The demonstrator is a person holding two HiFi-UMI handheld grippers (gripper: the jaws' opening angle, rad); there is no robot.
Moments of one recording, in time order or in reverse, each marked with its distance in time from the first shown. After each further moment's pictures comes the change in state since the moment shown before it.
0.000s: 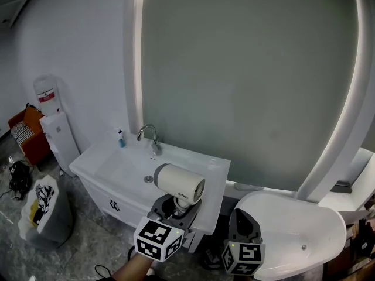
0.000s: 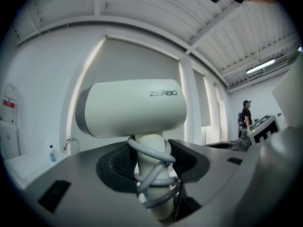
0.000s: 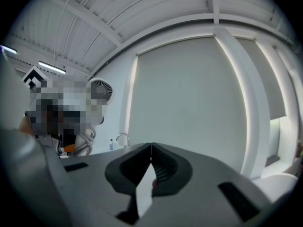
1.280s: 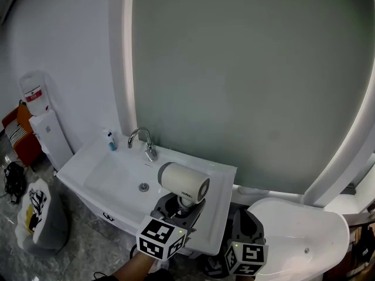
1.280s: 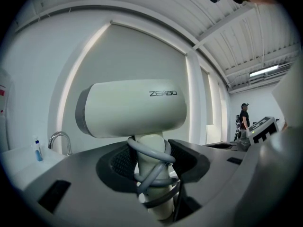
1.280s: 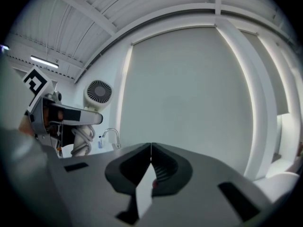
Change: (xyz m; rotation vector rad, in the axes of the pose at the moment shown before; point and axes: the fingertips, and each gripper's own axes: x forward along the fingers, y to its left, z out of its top) left arm 0.121 0.092 -0.031 -0.044 0.050 -0.040; right arm 0.144 -0.026 -0.026 0.010 0.052 -0.036
